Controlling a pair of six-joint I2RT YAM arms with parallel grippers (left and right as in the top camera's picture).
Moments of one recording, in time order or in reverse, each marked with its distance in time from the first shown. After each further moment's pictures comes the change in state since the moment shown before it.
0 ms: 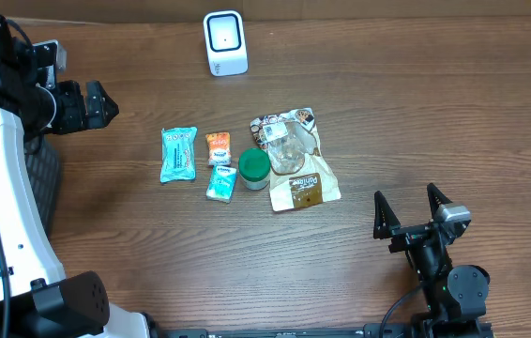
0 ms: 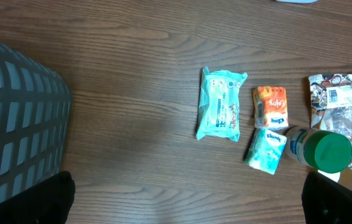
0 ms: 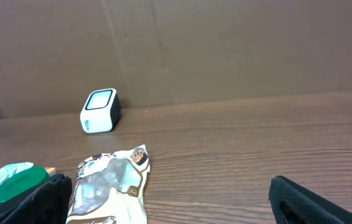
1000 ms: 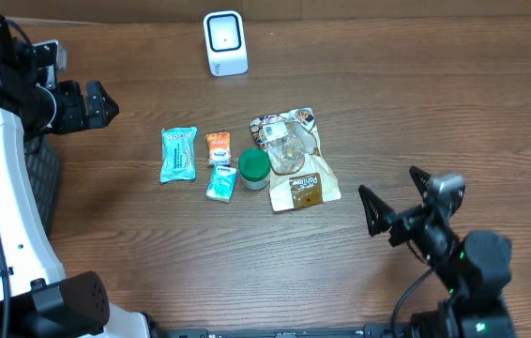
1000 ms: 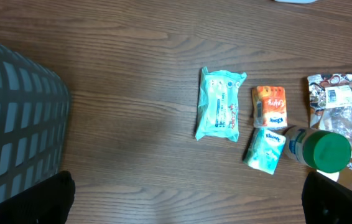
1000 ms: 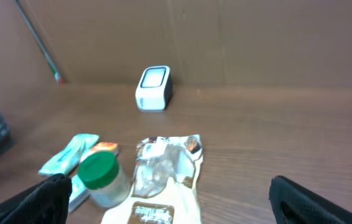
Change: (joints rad) left arm 0.000 0.000 0.000 0.000 0.005 0.000; right arm 0.000 0.430 0.403 -0.167 -0.255 -0.041
